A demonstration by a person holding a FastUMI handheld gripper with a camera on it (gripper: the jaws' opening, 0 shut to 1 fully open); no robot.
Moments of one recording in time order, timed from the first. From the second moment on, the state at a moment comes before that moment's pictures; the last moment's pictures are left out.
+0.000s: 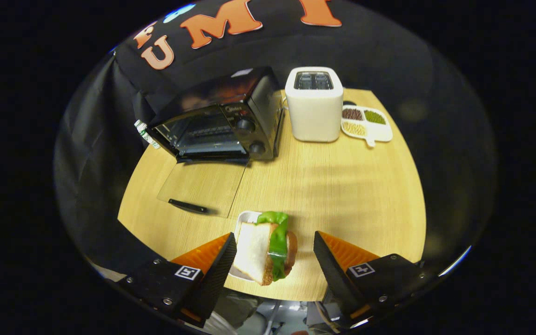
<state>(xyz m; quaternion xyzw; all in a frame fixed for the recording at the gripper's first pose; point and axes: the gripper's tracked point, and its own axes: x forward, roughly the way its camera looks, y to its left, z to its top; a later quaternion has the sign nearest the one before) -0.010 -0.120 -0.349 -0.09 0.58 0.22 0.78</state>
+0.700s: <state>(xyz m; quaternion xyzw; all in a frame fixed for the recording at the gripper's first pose) -0.028 -0.111 -0.405 0.05 0.70 0.21 0.68</state>
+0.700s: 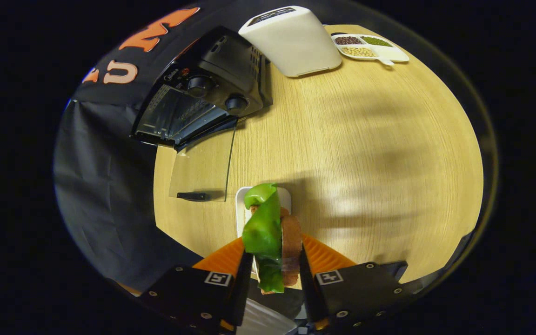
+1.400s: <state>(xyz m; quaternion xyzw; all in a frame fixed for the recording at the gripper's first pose) 0.011 -0.071 -0.300 0.18 0.61 0.19 0.75</state>
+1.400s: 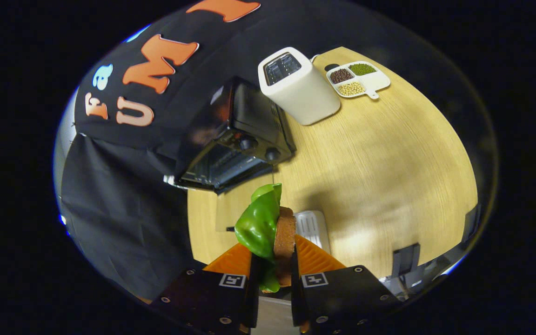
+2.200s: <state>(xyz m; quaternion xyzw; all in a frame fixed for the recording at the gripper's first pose) 0.047 0.094 -0.365 0.37 0.50 0.10 0.78</state>
